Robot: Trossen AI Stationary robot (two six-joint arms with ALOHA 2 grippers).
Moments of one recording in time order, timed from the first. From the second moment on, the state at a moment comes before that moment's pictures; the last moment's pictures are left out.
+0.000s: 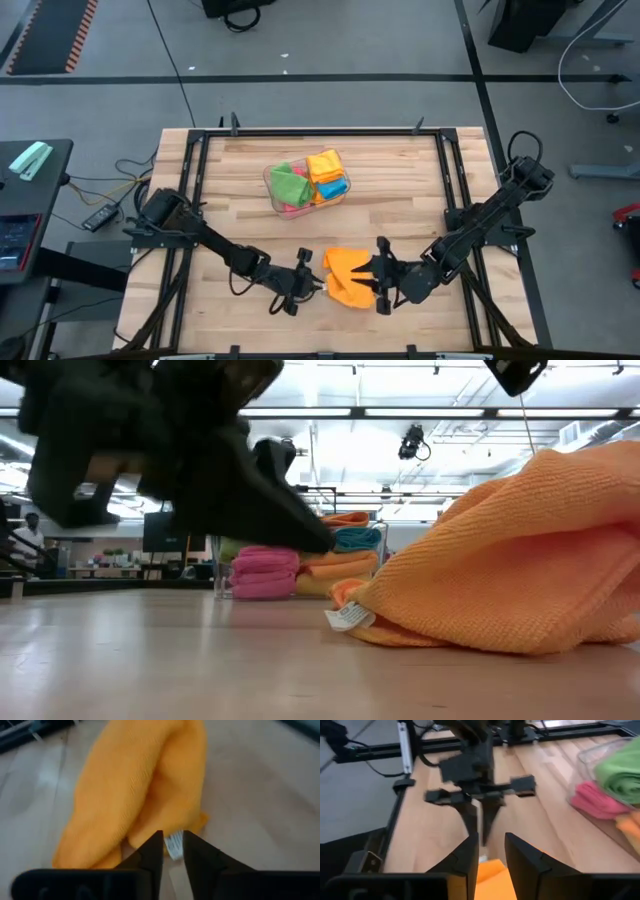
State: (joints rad) left arm -0.50 1.91 0.88 0.48 -0.35 0.10; right arm 0.69 1.49 0.92 -0.03 0.65 0.48
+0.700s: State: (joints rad) left arm -0.45 1.96 0.91 0.46 -0.55 -0.15; right arm 0.59 1.69 1.07 -0.13 0.47 0.49
